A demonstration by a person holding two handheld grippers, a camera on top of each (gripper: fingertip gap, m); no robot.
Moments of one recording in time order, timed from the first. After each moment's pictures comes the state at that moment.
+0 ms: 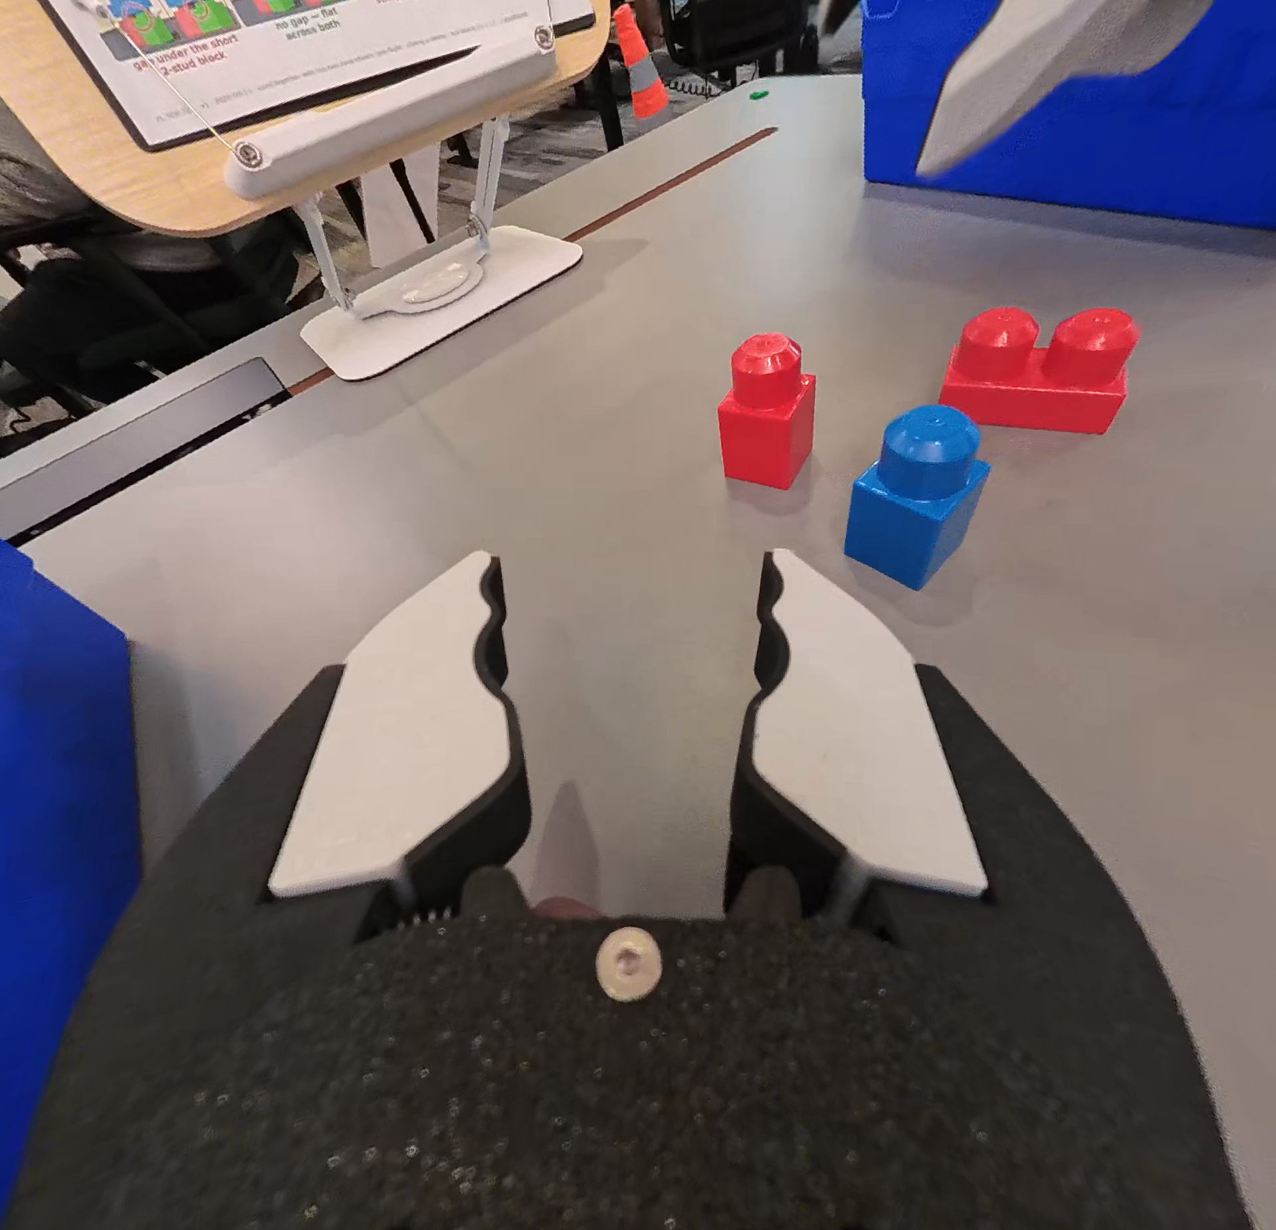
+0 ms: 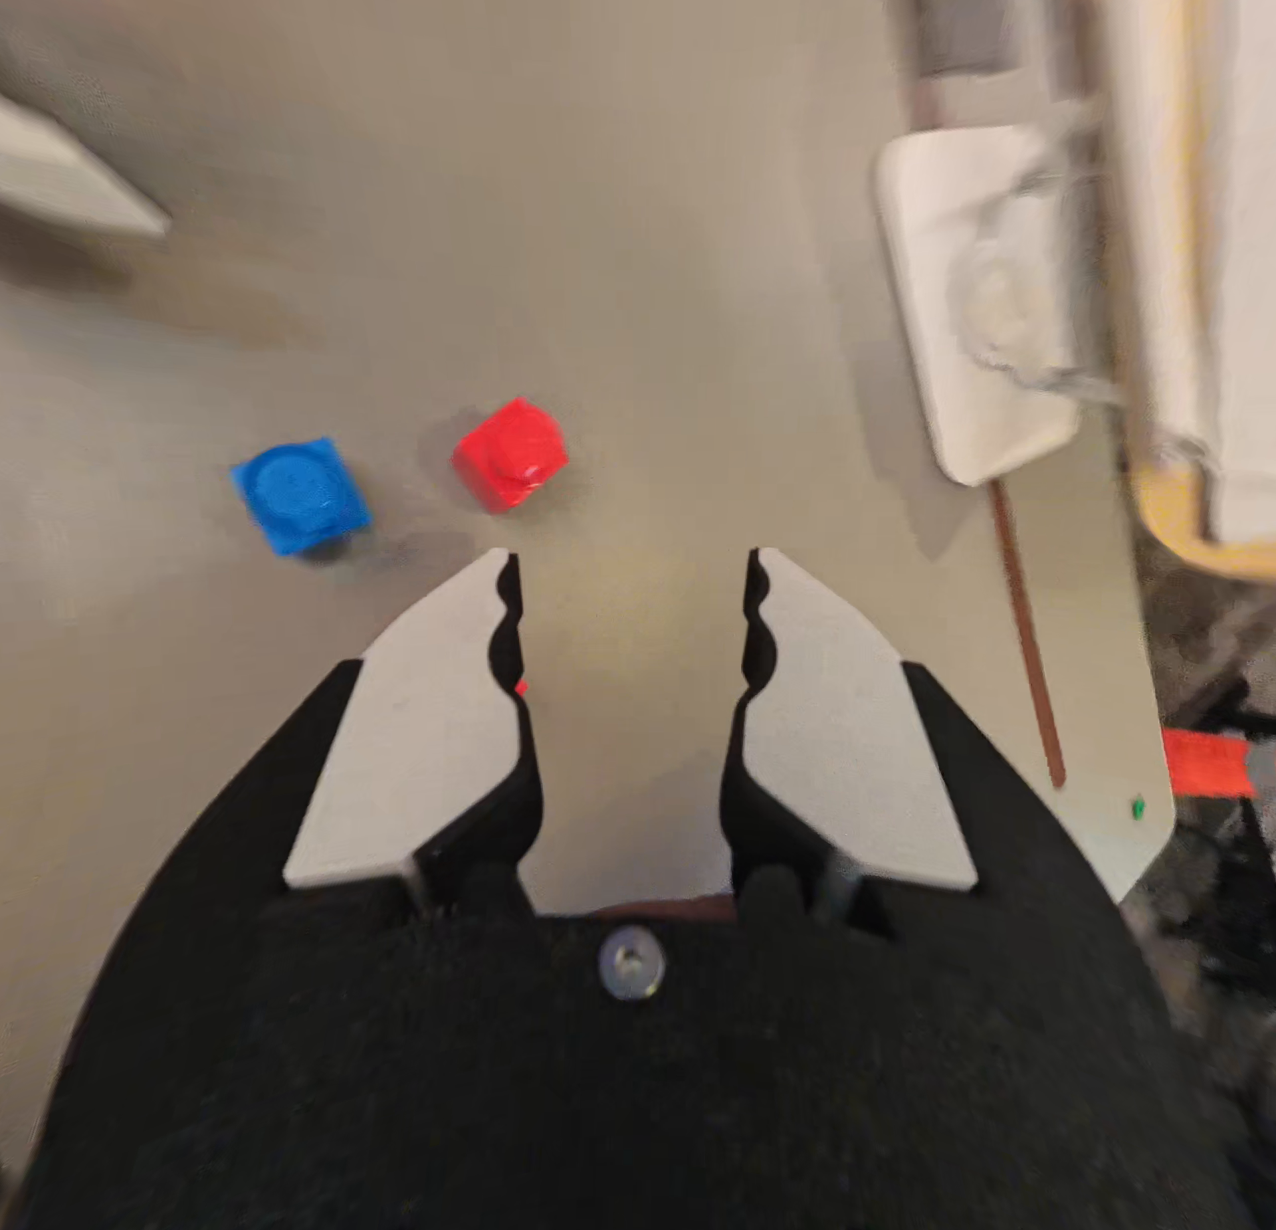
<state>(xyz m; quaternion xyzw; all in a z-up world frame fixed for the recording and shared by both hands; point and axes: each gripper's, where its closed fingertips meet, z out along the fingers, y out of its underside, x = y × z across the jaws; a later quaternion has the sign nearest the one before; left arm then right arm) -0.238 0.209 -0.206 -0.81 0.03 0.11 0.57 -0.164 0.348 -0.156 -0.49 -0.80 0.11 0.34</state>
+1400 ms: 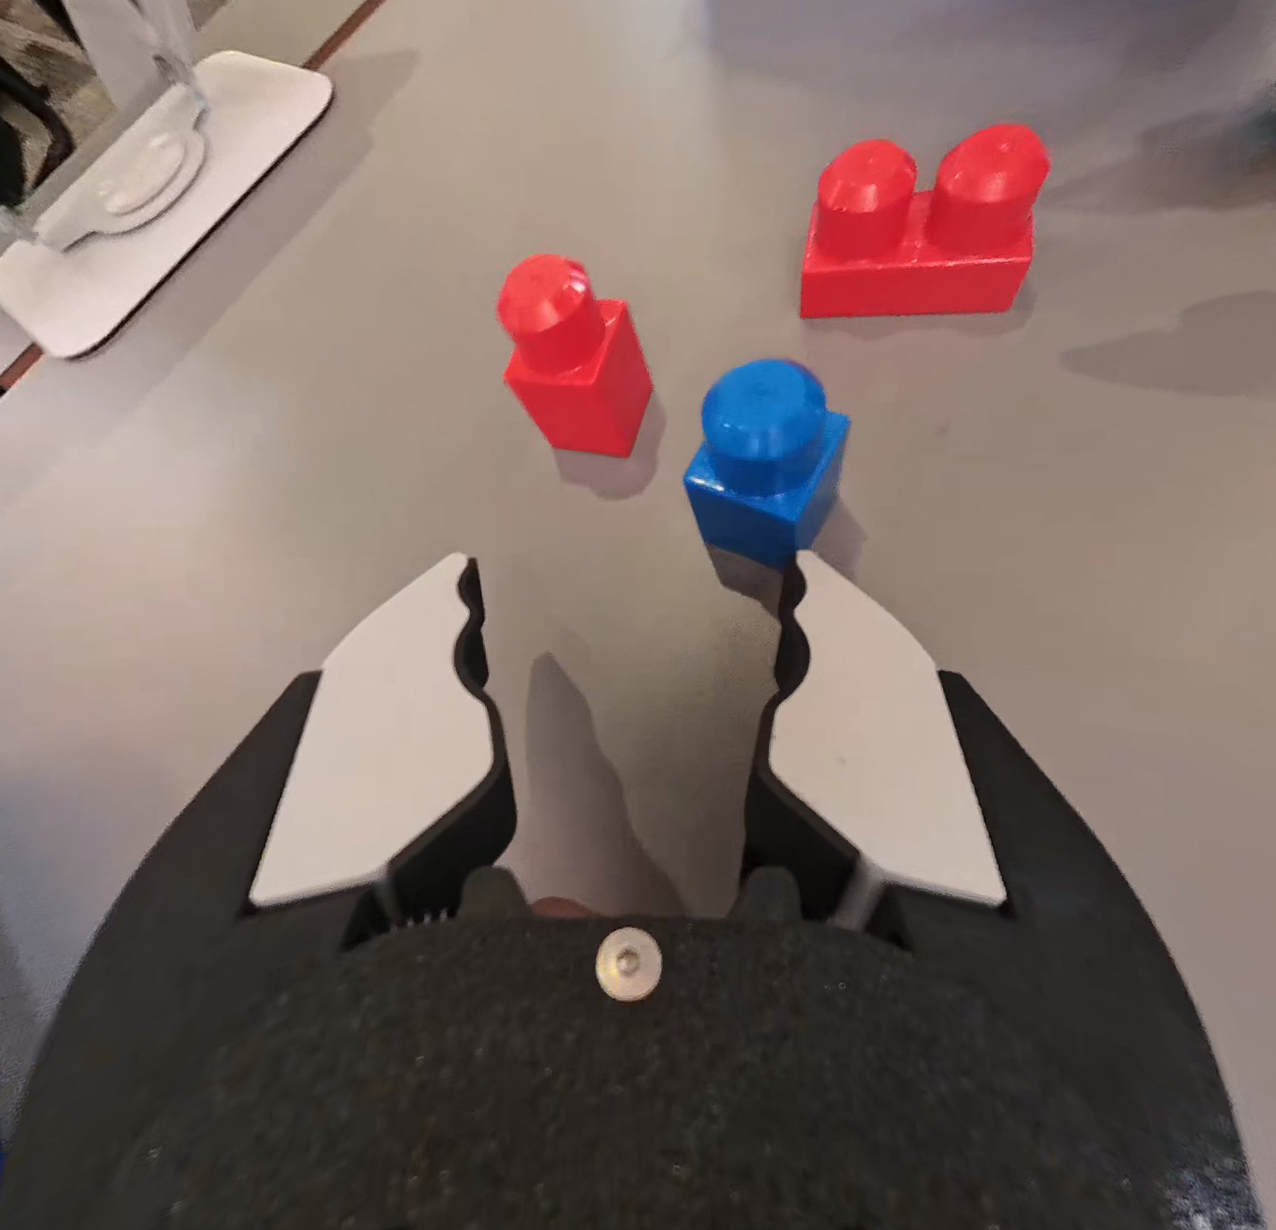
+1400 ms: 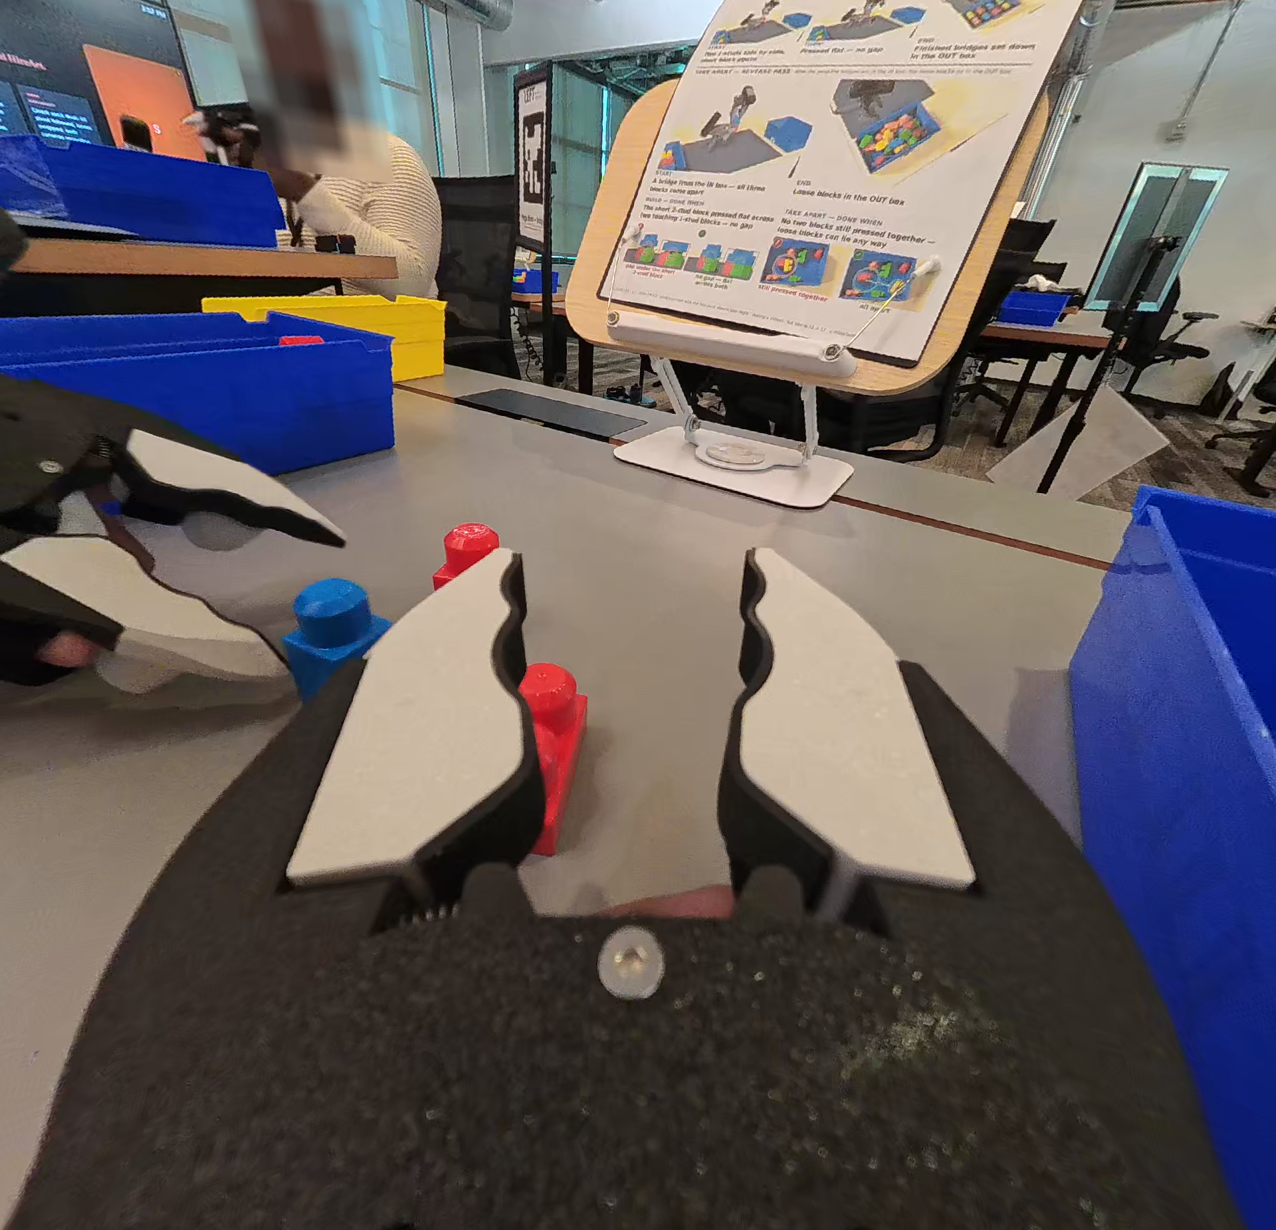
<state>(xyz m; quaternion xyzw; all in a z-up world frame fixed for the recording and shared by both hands) -0.188 0.249 -0.248 -0.88 0.12 0.08 0.44 -0.070 0.365 -0.159 -0.54 -0.44 0.42 0.58</state>
